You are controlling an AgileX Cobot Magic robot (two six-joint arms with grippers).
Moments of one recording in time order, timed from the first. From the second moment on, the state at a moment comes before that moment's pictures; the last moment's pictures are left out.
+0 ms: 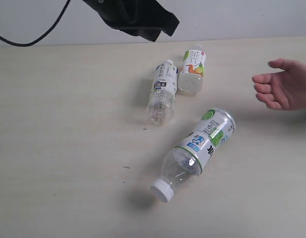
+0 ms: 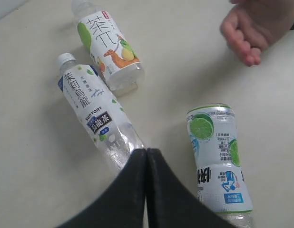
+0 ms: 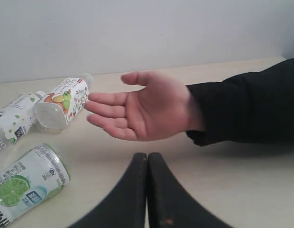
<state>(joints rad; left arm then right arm) -0.71 1.72 -1.52 -0.18 0.75 0.18 0.12 0.01 -0.01 0.03 0.32 0.06</state>
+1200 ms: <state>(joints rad) -0.84 1.73 -1.51 -0.20 0.72 0.25 0.12 0.01 -0.01 0.03 0.32 0.06</state>
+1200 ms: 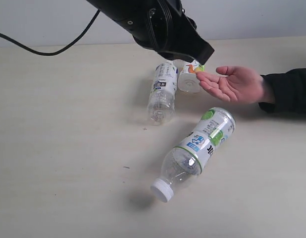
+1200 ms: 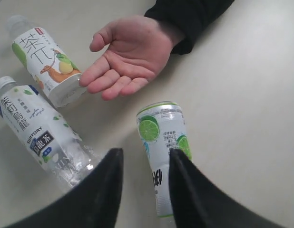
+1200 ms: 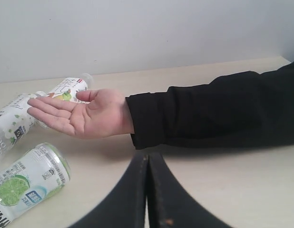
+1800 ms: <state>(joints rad) -0.88 2.02 -1.81 -0.19 1.04 0.19 0.12 0.01 -0.01 0.03 0.32 0.06</state>
